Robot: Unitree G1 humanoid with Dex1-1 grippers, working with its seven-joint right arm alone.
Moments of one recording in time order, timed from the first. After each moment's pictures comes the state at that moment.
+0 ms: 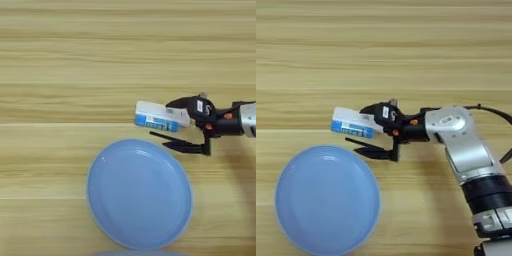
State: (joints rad) arm -0.32 -0.64 0.16 0.19 0.03 0.05 1.23
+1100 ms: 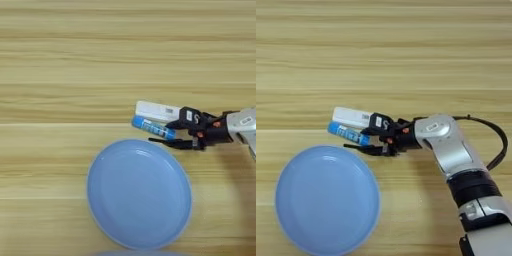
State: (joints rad) arm -0.39 -0.58 0.22 0.43 -0.08 -0.01 1.18
